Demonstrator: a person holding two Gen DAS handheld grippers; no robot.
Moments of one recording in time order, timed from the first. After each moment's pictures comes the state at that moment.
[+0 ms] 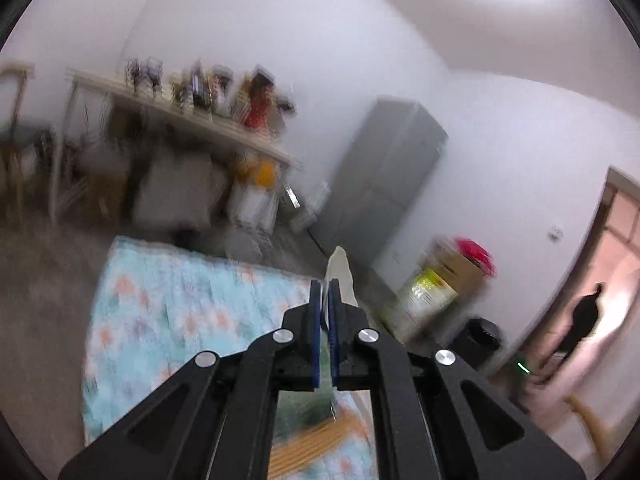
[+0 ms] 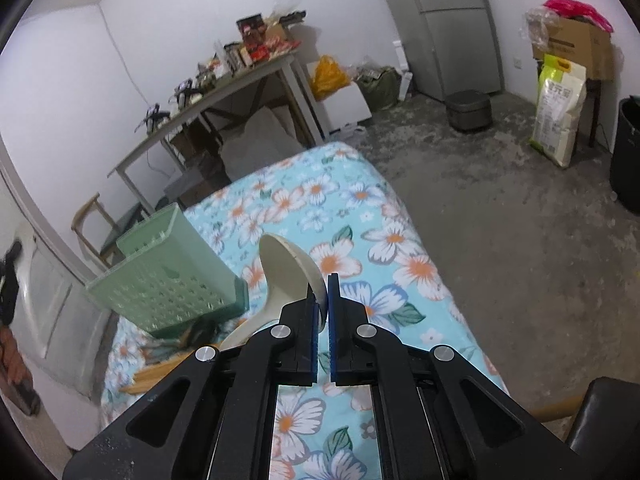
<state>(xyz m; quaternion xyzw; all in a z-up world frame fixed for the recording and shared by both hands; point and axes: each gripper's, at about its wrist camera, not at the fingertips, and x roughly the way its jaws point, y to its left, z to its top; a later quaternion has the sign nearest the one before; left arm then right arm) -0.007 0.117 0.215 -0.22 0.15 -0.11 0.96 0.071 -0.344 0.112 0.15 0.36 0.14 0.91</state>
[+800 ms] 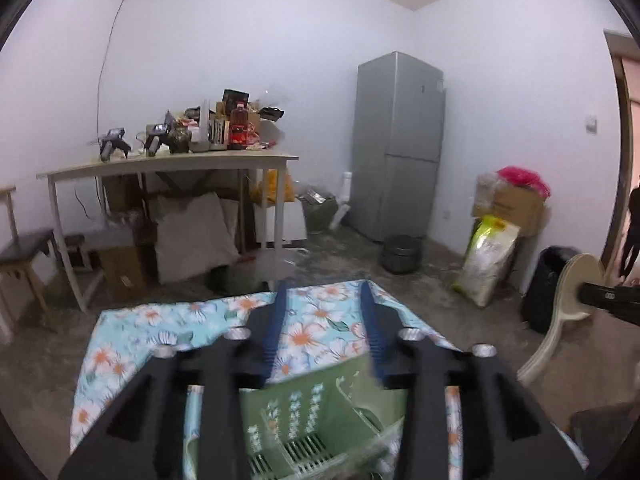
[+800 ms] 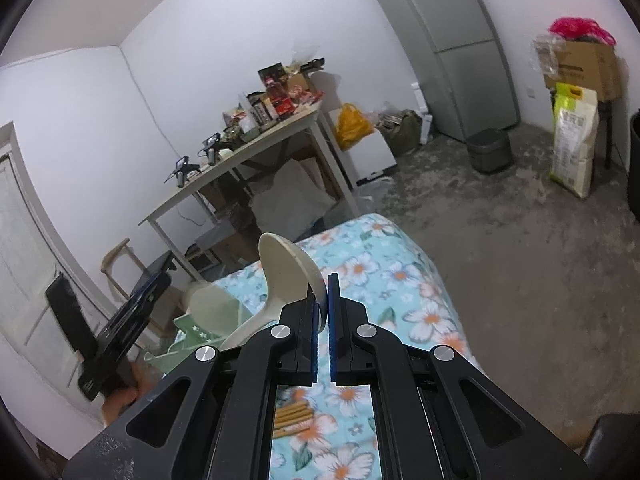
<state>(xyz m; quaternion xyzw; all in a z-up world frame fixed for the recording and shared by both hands) 0.109 -0.006 0.150 -0.04 0.17 -0.08 0.98 0.094 -0.338 0.179 0.18 0.28 0.17 0.93</state>
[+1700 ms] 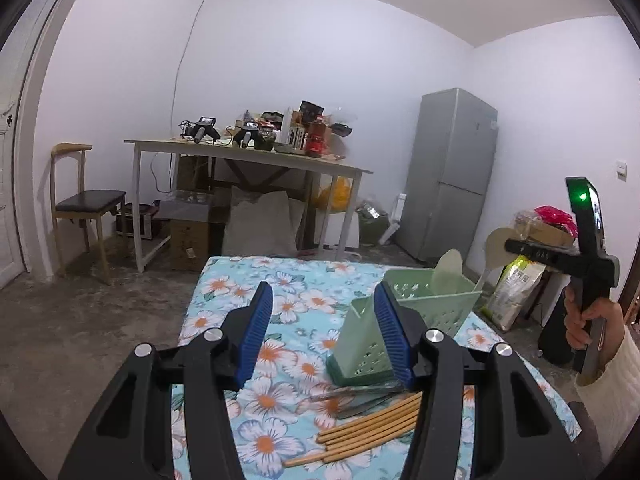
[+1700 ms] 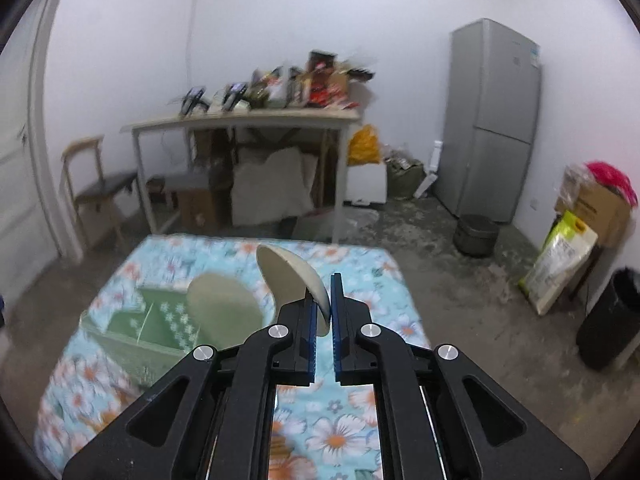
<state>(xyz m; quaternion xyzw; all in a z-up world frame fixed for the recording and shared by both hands) -0.085 0.089 0.131 -0.10 0.15 0.03 0.98 0.104 -0.207 0.170 -0.08 0.24 0.14 0.96</state>
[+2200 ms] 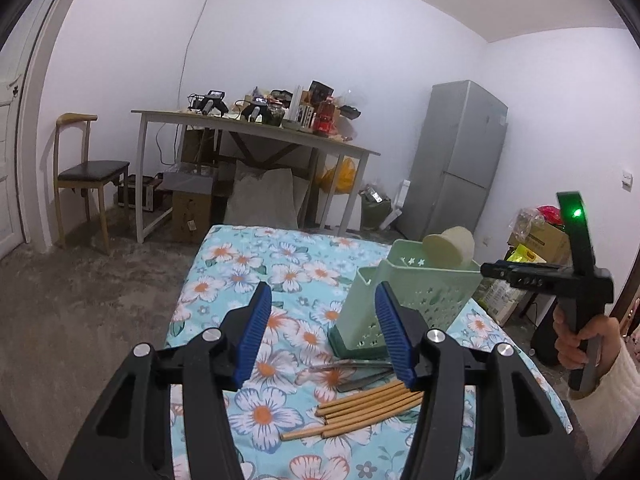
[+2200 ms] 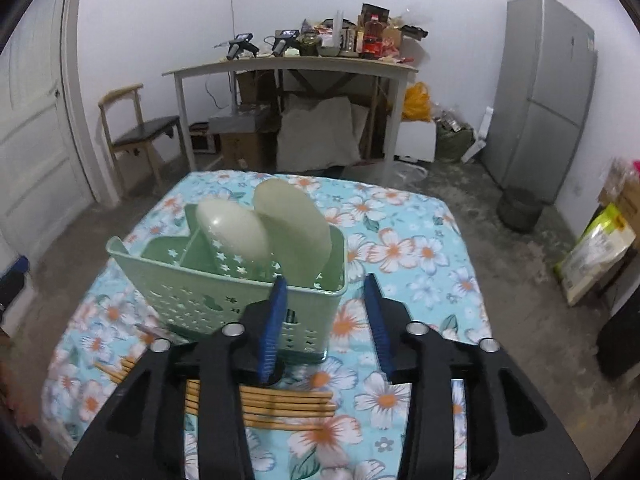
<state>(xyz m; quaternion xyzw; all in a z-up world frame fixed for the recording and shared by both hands) -0.093 0.093 0.113 -0.13 0.18 0.03 0.98 0.104 -0.189 0.145 -0.10 0.32 0.22 0.92</state>
